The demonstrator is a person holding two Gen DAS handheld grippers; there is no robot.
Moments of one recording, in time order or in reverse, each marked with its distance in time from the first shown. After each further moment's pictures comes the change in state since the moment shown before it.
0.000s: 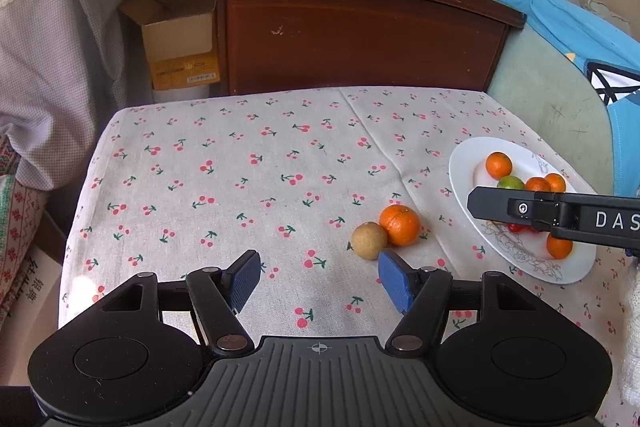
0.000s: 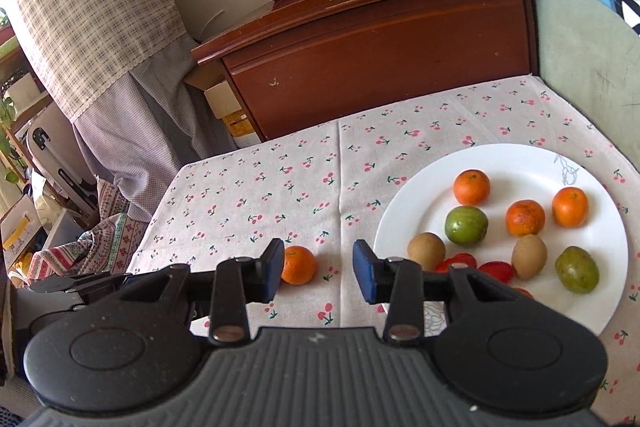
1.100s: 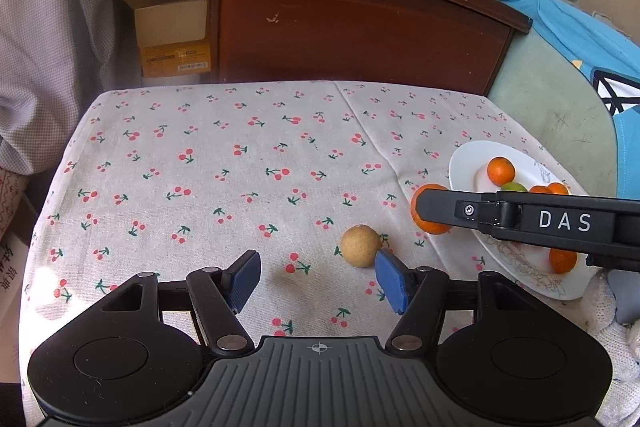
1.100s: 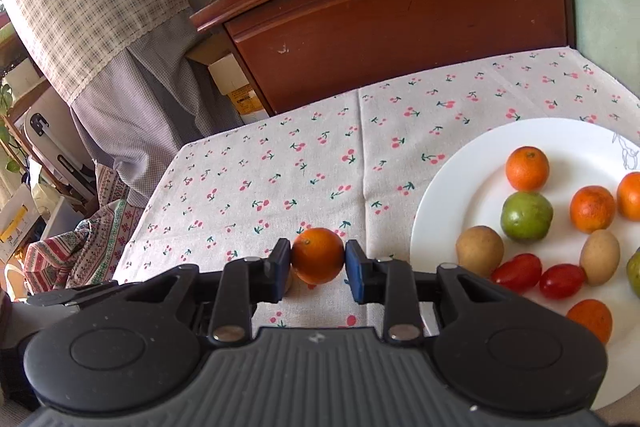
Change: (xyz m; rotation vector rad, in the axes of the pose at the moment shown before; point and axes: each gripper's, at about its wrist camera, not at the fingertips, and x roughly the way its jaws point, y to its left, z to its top) left arm 0.023 -0.003 -0.003 -0.036 -0.022 -0.041; right arm 0.034 -0.001 0.001 0.022 0.023 0.027
